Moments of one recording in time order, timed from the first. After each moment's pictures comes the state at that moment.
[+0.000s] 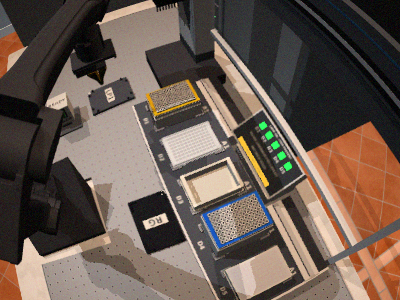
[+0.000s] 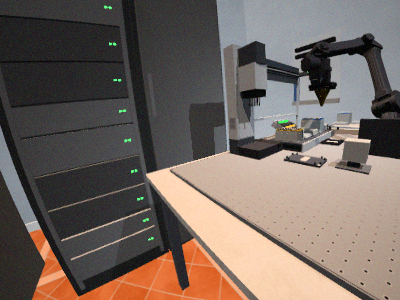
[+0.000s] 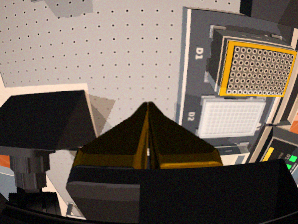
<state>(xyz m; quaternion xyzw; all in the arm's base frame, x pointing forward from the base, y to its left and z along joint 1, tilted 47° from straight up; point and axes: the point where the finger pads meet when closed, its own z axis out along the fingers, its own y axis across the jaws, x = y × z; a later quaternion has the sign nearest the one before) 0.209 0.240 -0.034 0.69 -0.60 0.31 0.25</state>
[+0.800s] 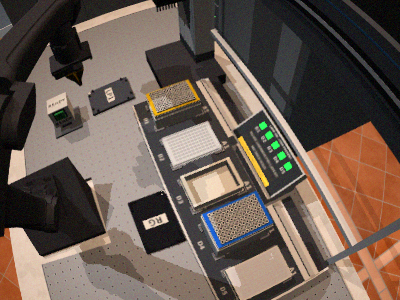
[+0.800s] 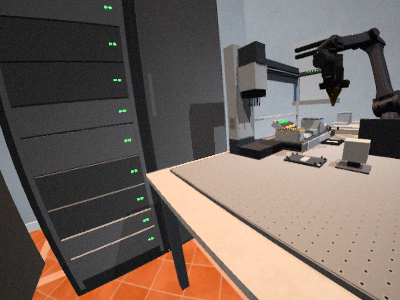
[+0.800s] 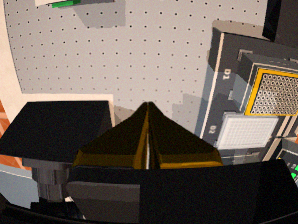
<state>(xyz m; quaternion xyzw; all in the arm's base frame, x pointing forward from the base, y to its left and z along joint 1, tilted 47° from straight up) 0.154 0.251 -0.058 0.70 -0.59 0.30 0.26</state>
